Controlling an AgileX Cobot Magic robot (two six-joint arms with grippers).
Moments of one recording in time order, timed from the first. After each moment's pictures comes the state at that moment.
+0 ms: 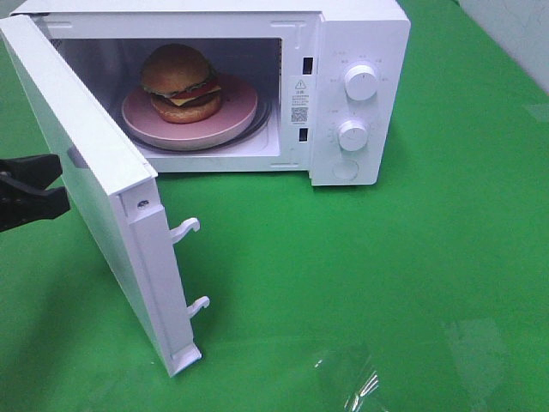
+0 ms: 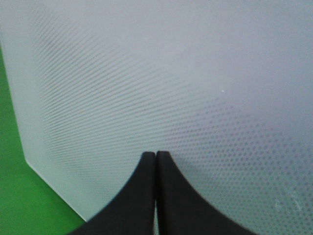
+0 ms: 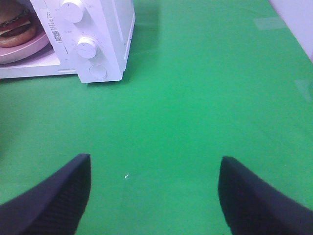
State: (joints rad) left arm -0.29 1.47 -0.28 0.17 -0.81 -0.23; right arm 0.04 0.00 -0.49 0.03 0.97 0.12
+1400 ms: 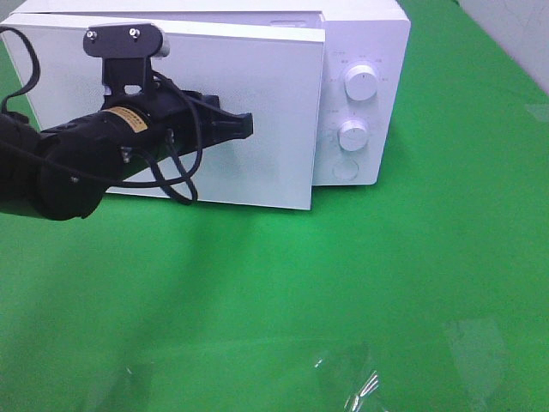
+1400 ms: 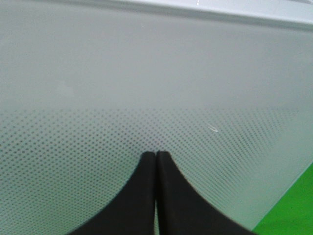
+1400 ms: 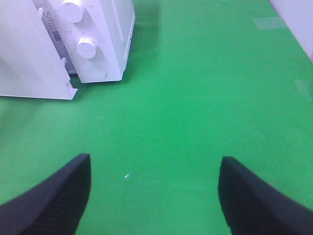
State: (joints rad) left arm -0.68 1.85 -0.85 -0.32 -0.65 0.04; right arm 0.04 0.00 -0.49 0.03 0.97 0.12
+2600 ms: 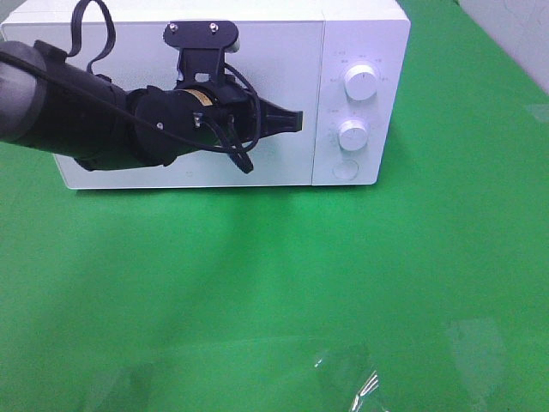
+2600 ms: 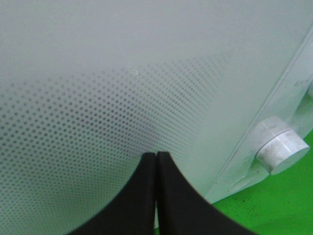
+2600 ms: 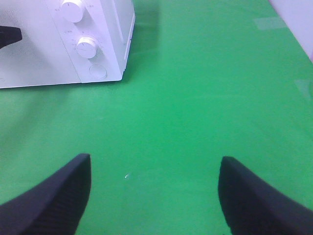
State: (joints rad) left arm -0.69 2.02 -1.16 -0.45 -0.39 0.22; right arm 0.04 0.00 -0.49 0.03 0.97 0.12
